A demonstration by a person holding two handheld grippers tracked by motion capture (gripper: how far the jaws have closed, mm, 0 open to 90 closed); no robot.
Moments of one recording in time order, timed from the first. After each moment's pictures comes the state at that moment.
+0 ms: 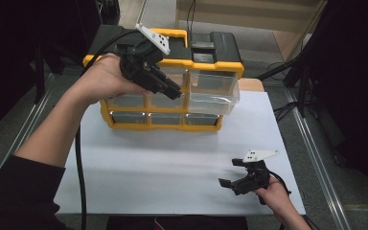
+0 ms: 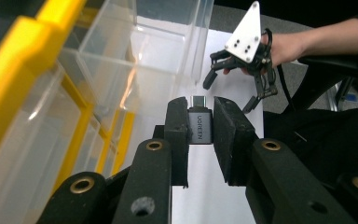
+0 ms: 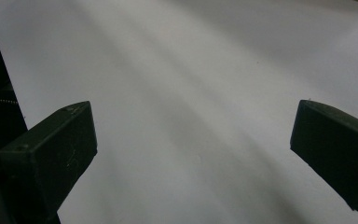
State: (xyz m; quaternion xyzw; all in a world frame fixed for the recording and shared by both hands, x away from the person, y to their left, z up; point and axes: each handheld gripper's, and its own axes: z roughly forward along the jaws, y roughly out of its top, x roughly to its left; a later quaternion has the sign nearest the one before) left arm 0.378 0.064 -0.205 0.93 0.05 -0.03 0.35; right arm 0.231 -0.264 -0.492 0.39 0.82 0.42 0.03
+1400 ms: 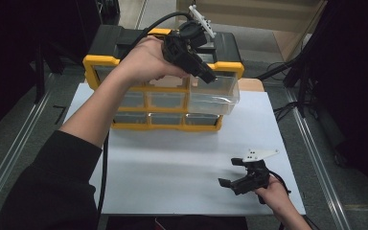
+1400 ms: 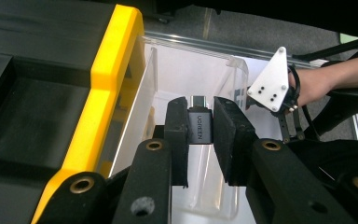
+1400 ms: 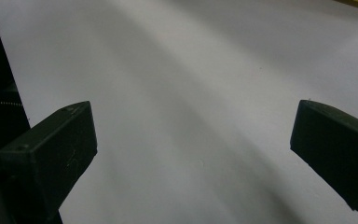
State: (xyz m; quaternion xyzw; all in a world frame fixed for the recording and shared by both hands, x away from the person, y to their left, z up) left arm 0.398 -0.018 -0.191 0.94 0.05 -0.01 0.35; right arm 0.232 -0.263 -0.491 0.38 0.82 0.42 0.03
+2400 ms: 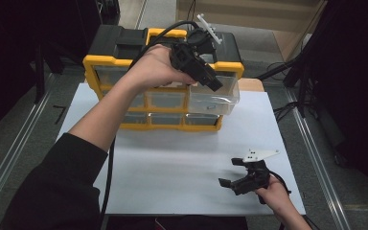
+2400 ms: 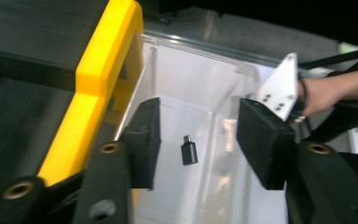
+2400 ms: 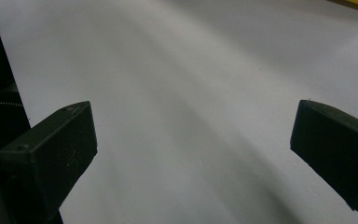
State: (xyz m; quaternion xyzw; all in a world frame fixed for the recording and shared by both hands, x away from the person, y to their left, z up) left arm 0.399 -0.027 -0.205 0.93 0.07 -0.02 0.35; right arm 0.231 -0.263 -0.490 0.38 0.82 0.42 0.03
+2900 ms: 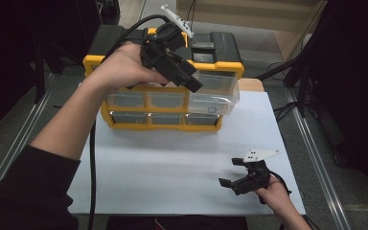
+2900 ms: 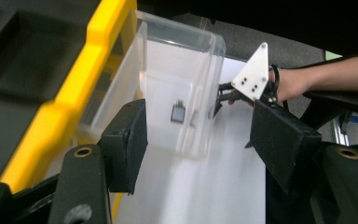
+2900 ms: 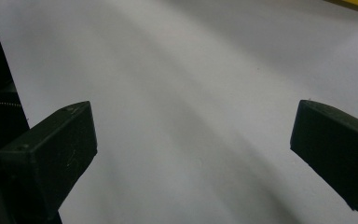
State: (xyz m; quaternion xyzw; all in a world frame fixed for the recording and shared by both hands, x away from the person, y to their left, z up) left arm 0.381 0.033 -0.189 0.93 0.08 -0.03 0.37; right arm 0.230 -0.264 -0.490 0.38 0.82 0.42 0.03
